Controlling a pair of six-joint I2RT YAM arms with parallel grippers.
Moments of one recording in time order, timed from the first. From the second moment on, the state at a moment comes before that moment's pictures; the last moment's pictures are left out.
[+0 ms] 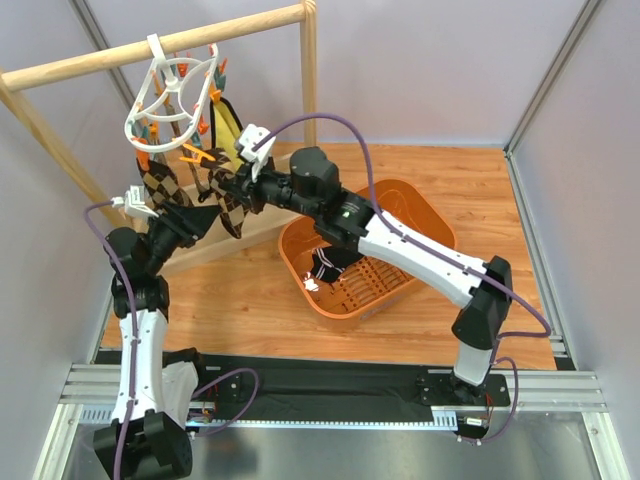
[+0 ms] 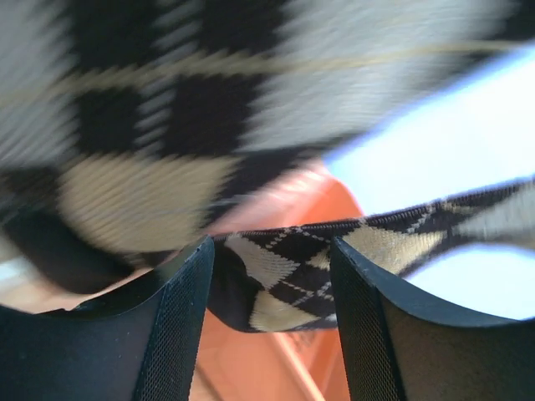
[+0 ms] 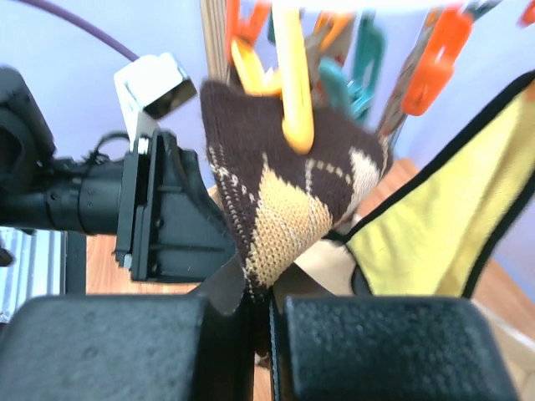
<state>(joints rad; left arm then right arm) 0.29 0.77 0.60 0.13 0.68 -0.86 1.00 1.83 1.84 0.02 -0.19 -0.05</state>
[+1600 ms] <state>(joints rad) -0.12 0.67 0.70 -0.12 0.49 -0.44 0.91 1.76 1.83 -0.10 -0.55 0.17</state>
